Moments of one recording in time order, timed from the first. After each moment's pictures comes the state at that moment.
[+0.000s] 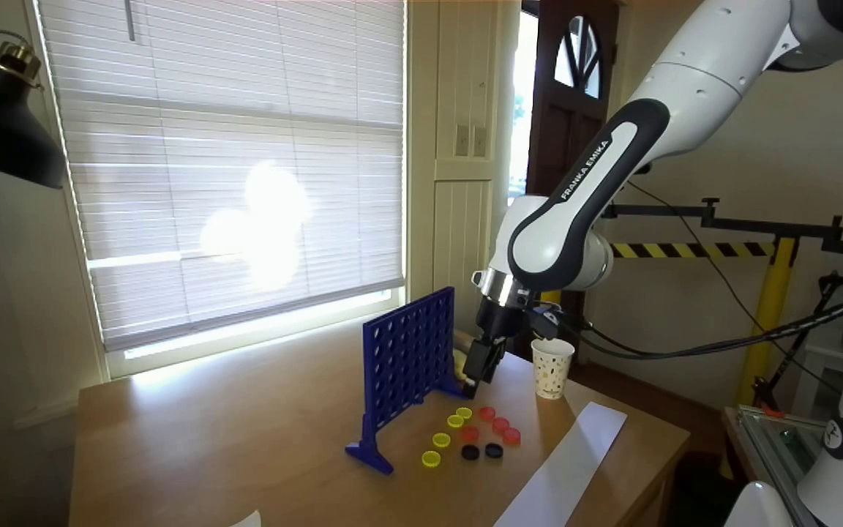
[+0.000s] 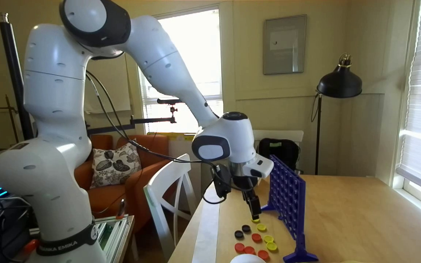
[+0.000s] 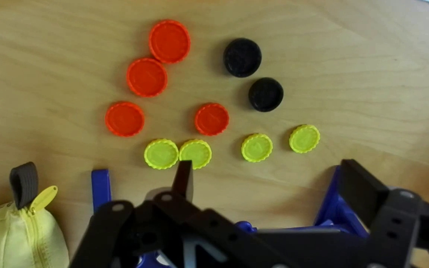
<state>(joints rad) 0.00 0.21 0.08 -2.45 0.46 2.86 -0.29</state>
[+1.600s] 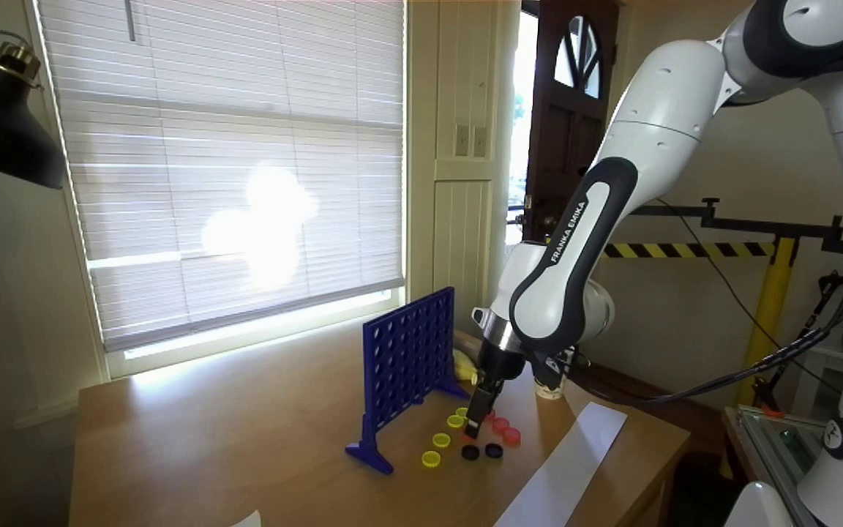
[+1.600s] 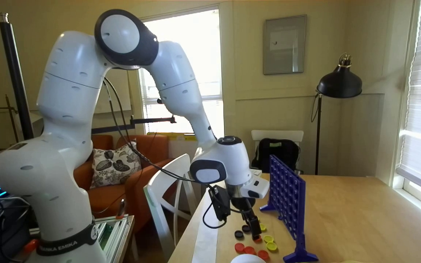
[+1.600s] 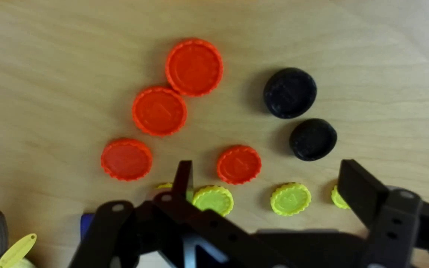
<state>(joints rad) -0.04 0.41 0.14 -2.44 0.44 3.10 -0.35</state>
